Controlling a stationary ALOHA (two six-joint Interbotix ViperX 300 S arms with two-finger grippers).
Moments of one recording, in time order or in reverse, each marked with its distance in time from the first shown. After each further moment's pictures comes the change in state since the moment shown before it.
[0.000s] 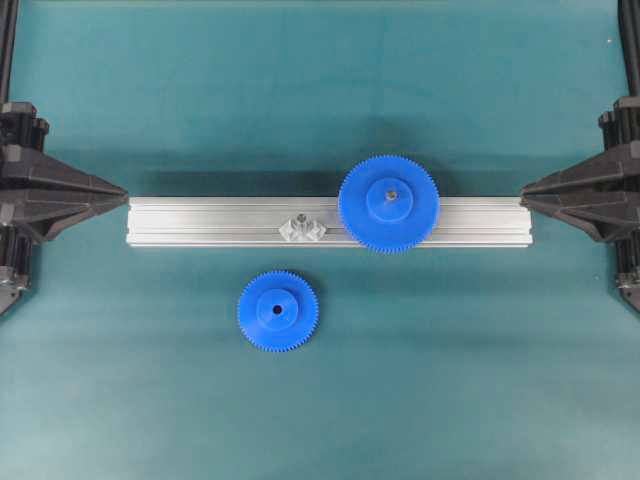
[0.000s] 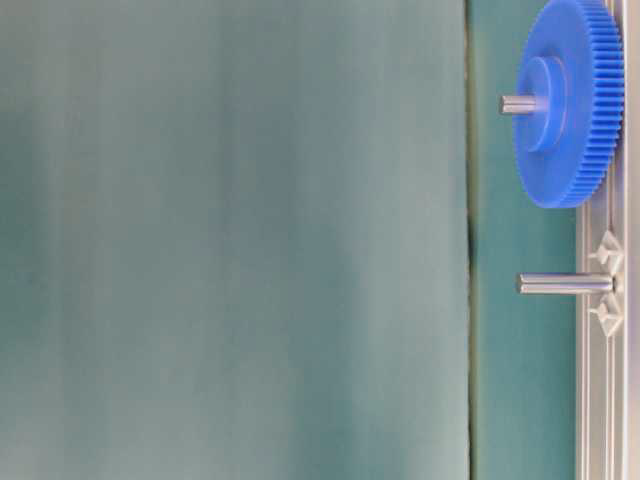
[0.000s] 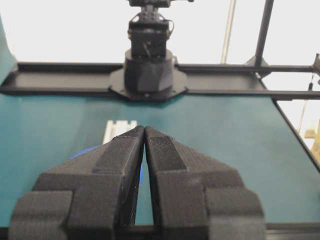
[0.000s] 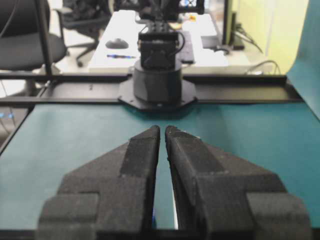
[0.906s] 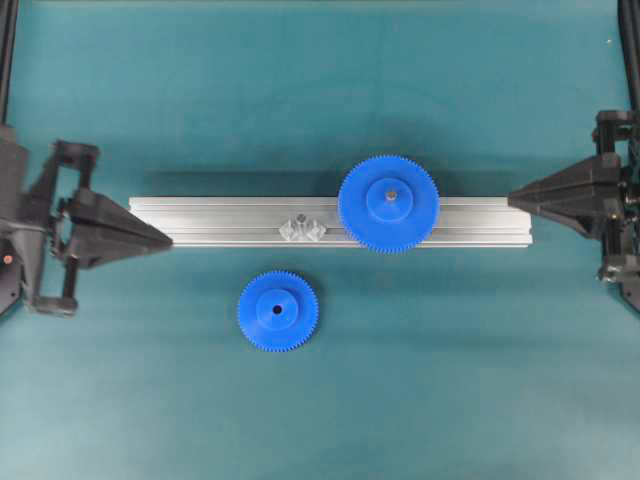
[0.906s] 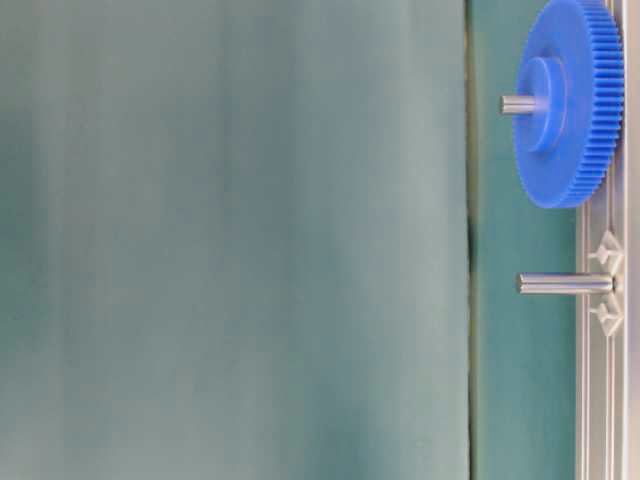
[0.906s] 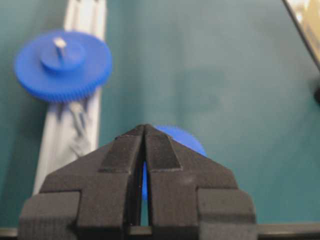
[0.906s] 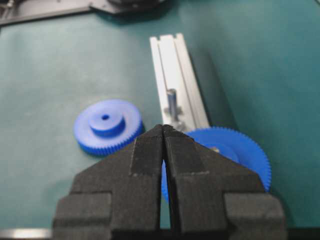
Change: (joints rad) left arm -0.081 0.244 -0.109 0.006 0.288 -0.043; right arm -0.077 0.000 0.048 0.035 0.233 0.091
